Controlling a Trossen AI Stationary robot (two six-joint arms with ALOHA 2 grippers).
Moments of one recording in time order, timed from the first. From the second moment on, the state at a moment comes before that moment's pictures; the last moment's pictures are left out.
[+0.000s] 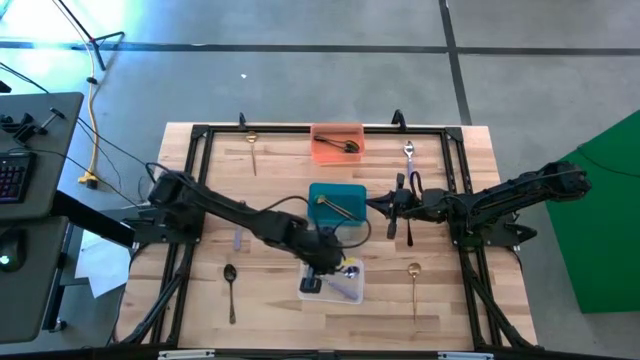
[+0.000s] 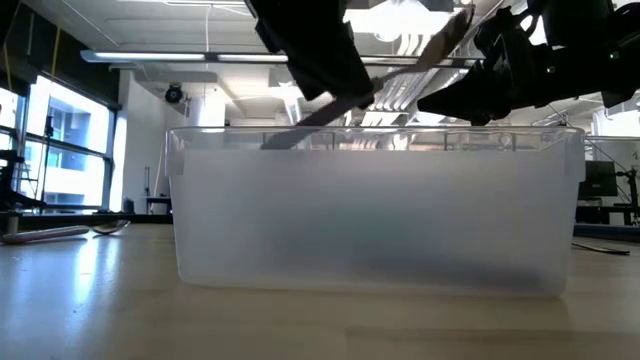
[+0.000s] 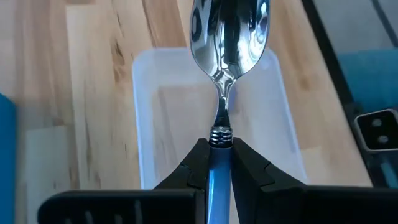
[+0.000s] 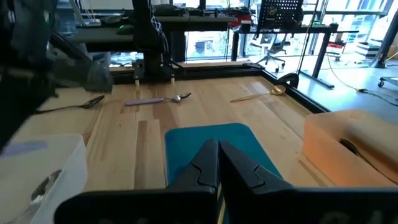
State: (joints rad) left arm -0.28 1.90 1.44 -0.46 0.08 -0.13; right arm 0.07 1.12 0.24 0.76 0.28 0.02
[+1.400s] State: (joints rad) left arm -0.25 1.63 0.95 0.06 0.04 -0.14; right arm 0.07 1.12 0.24 0.70 0.32 0.12
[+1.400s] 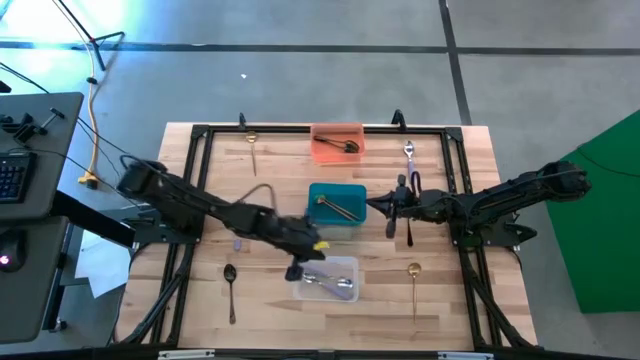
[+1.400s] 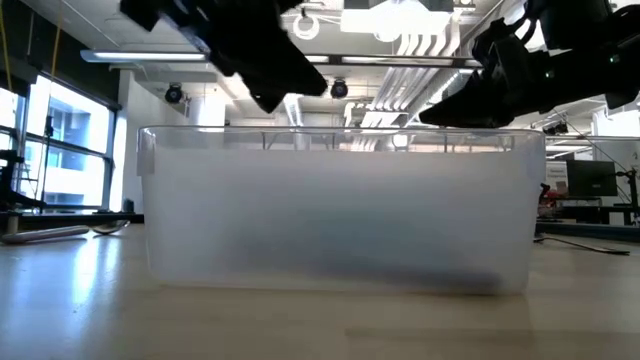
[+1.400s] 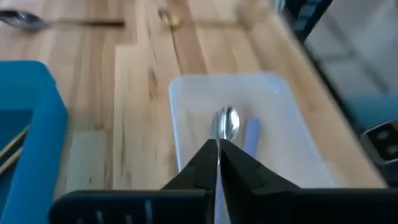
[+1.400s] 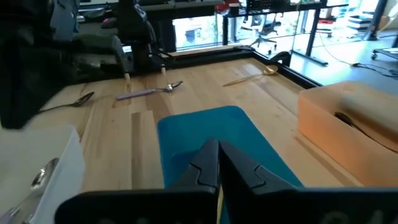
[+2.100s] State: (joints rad) left arm 0.09 1.45 0.36 0.86 0.14 -0.10; right arm 0.03 1.11 0.28 0.31 0.41 0.47
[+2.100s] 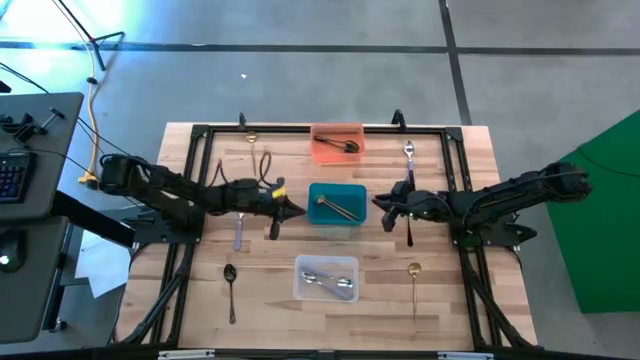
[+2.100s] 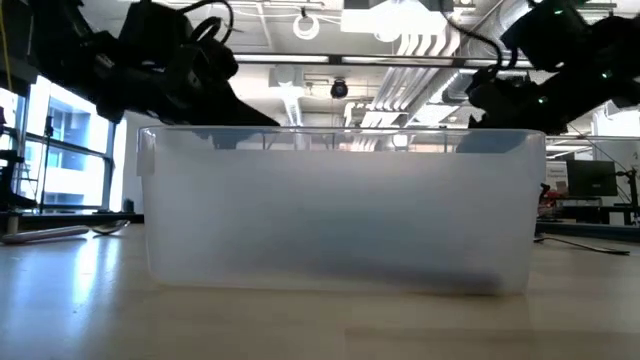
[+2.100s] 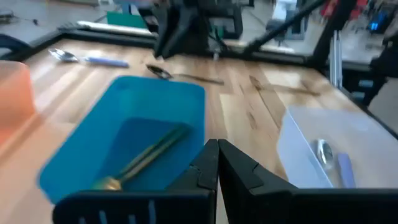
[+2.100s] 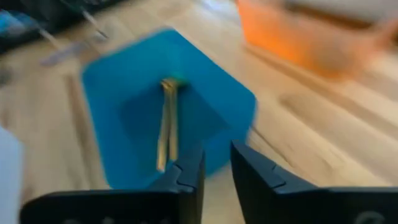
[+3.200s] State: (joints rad) left arm 0.44 1.45 0.21 1.16 0.15 -0.10; right arm -0.07 1.19 0.57 -0.78 0.15 1.23
